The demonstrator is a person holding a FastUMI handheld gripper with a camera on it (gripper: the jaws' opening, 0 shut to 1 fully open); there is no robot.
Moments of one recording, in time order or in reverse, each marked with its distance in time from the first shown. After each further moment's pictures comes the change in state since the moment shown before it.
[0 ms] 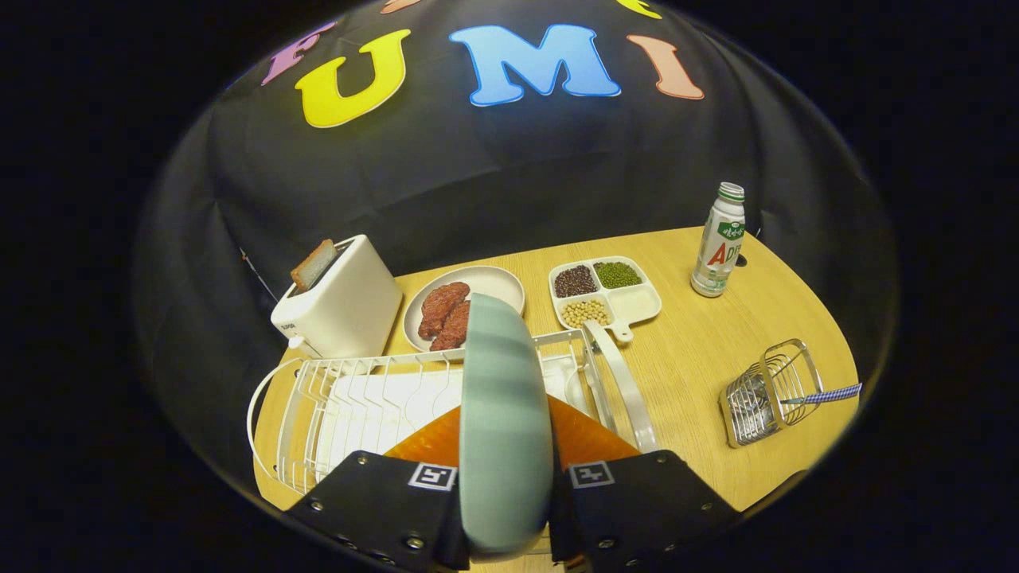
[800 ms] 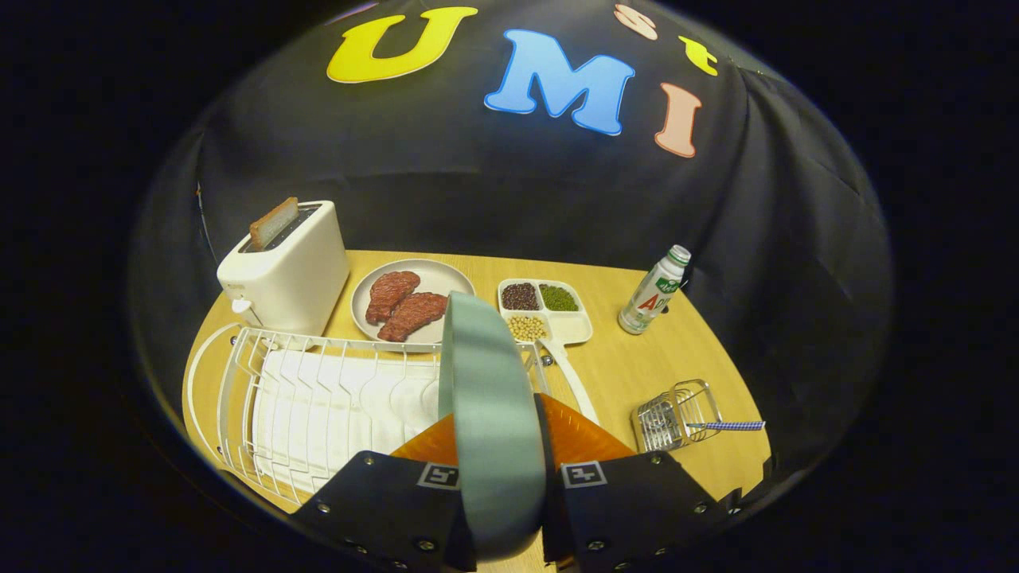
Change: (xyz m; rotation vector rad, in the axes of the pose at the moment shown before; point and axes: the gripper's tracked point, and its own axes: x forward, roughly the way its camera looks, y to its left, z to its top) arm -0.040 0.011 0.027 -0.225 -0.055 -0.324
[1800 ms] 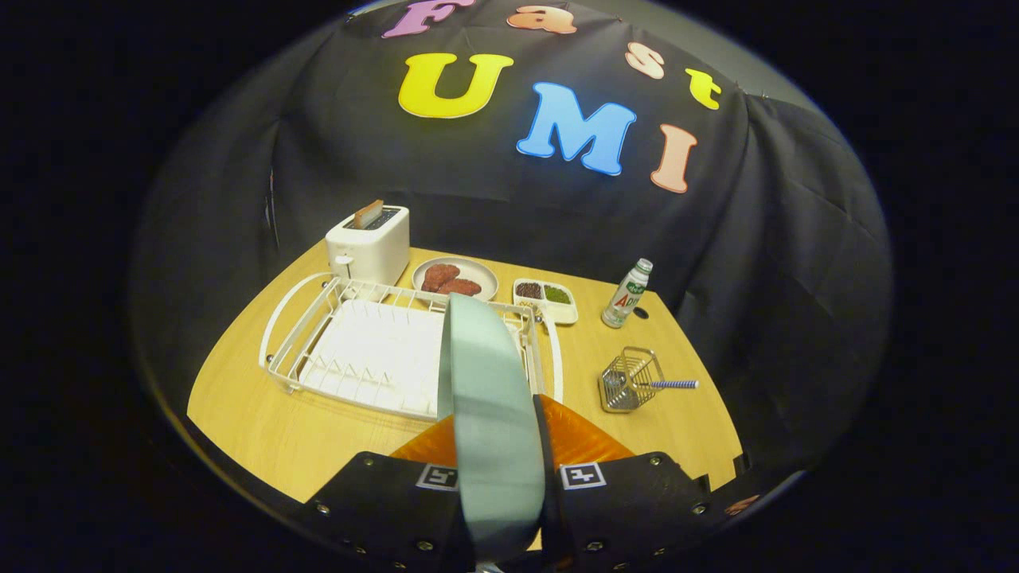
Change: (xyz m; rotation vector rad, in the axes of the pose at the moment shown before) arm -0.167 -0.030 -0.108 -0.076 -0.069 0.151
